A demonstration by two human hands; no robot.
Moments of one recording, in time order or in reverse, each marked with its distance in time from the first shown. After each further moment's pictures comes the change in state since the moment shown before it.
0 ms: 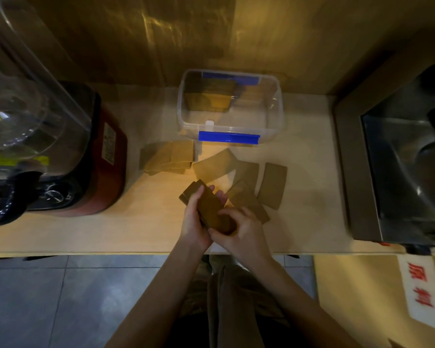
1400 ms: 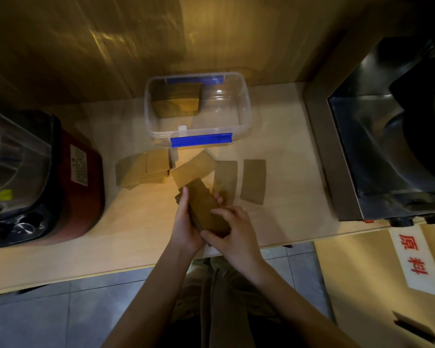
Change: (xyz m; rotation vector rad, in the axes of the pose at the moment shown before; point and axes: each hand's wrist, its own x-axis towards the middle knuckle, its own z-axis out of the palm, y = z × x) left_hand 0.008 -0.009 0.012 0.171 -0.141 -0.104; right_hand -0.007 0.021 -0.006 0.051 0.070 0.041
